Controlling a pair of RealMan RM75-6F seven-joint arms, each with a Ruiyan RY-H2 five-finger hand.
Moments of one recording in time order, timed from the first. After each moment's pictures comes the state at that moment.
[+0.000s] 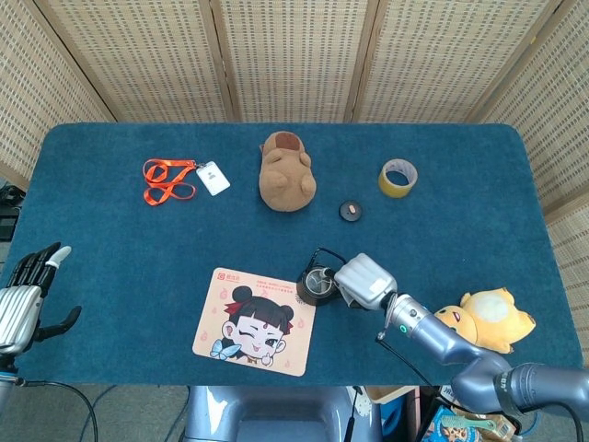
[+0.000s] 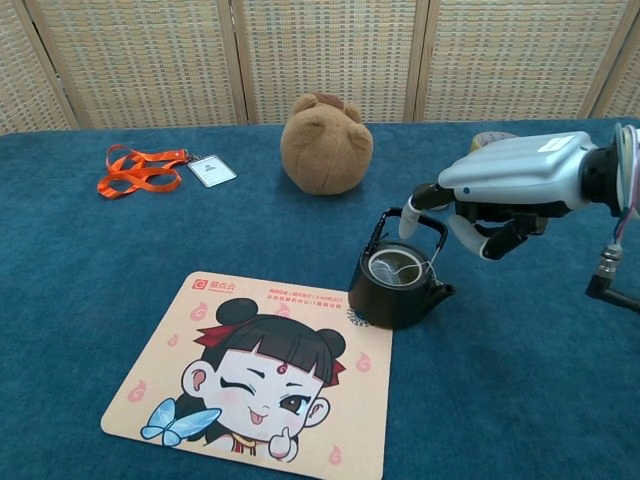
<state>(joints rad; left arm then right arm) -0.14 -0.98 -0.04 -1.87 1.44 1.38 0.00 0.90 -1.24 0.02 -1.74 -1.19 0.79 -0.41</state>
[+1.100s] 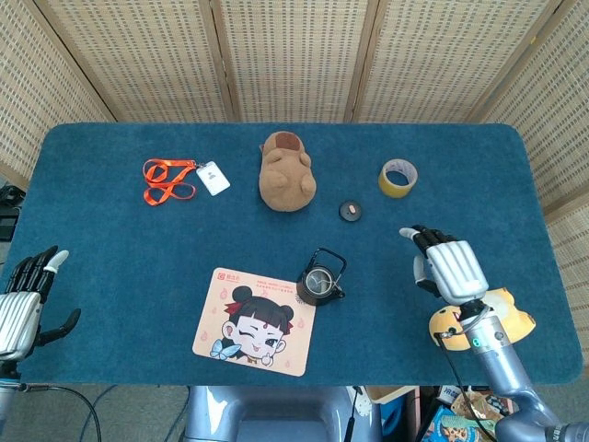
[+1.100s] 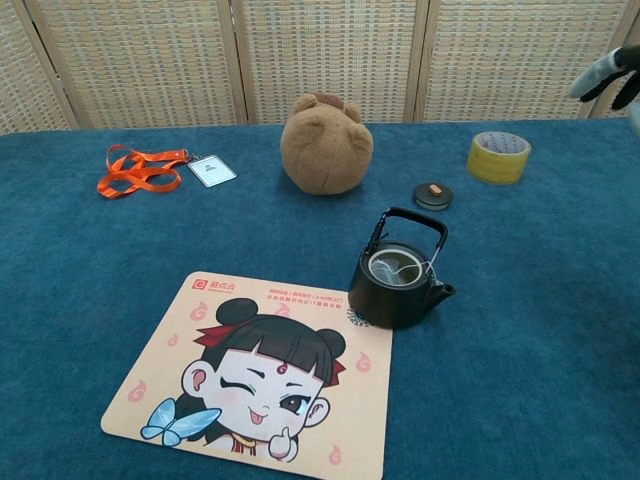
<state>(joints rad) -0.11 -1.06 -0.03 -1.79 1.49 1.46 0.02 0.52 -1.17 0.06 -1.79 -1.25 1.34 -0.24</state>
